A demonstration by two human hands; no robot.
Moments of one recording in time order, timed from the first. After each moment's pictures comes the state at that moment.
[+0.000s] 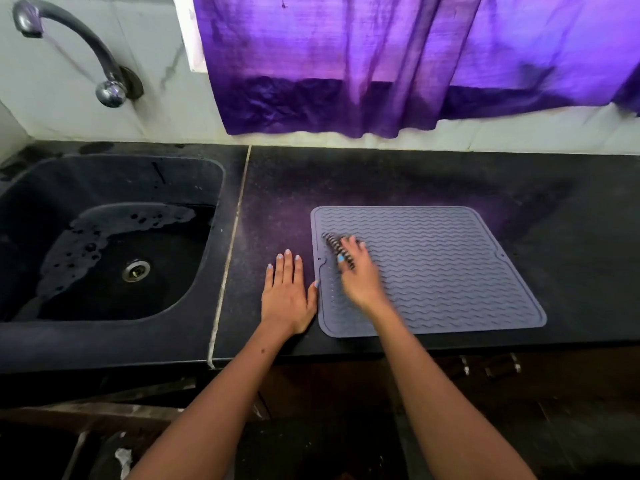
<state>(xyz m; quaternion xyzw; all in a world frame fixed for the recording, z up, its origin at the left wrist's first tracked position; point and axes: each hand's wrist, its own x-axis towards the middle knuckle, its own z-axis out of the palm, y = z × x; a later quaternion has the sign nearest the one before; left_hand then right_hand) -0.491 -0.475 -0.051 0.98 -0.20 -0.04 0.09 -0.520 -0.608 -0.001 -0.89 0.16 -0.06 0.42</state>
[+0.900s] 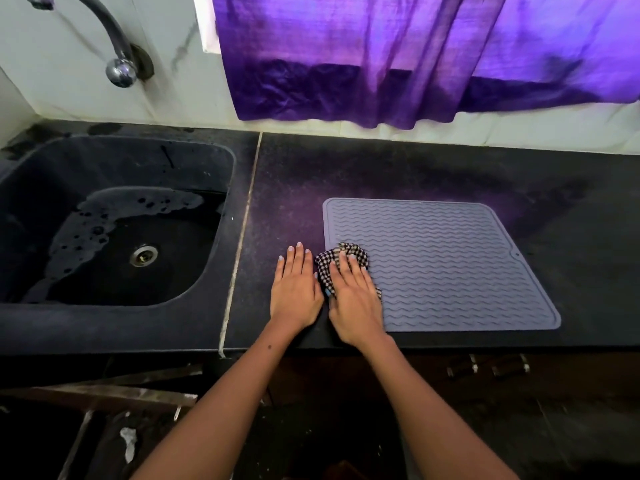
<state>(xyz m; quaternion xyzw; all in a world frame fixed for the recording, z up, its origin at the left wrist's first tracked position) -0.491 -0.470 -0.050 0.97 -0.20 -0.02 0.14 -0.554 -0.577 -0.037 -0.98 0.04 -0.09 0.15</state>
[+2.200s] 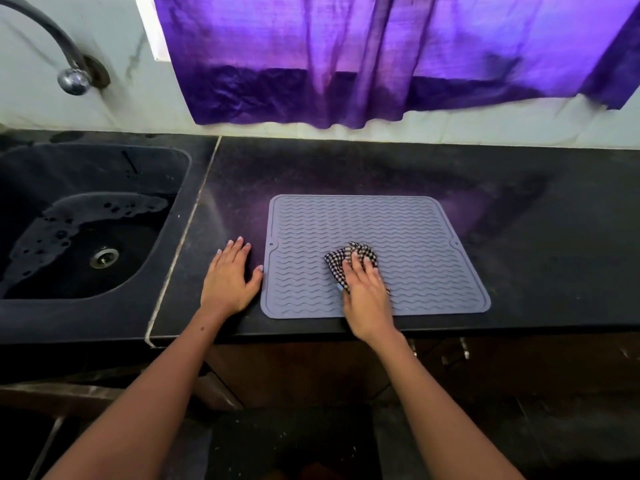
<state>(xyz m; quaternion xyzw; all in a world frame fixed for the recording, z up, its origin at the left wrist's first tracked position) -0.491 -0.472 -0.057 0.97 -0.17 0.03 0.18 -0.605 -0.699 -0.030 -0.98 0.08 -0.03 0.17</state>
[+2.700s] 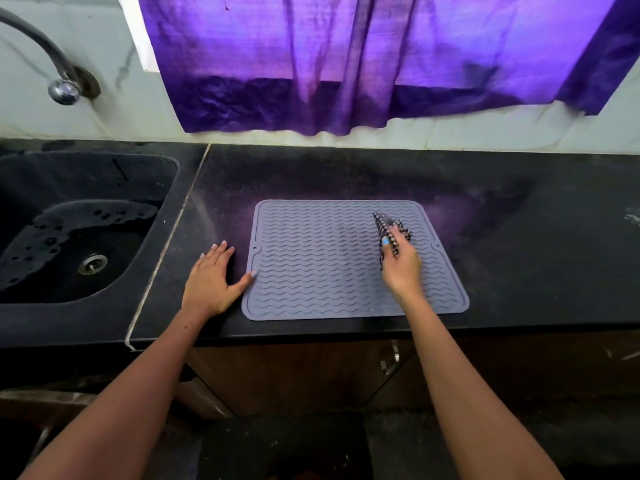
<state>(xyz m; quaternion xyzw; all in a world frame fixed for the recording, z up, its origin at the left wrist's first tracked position) -0.492 -0.473 -0.055 0.97 -0.16 0.04 0.18 -0.592 -0.771 0.017 -0.83 0.26 -0.17 0.47</state>
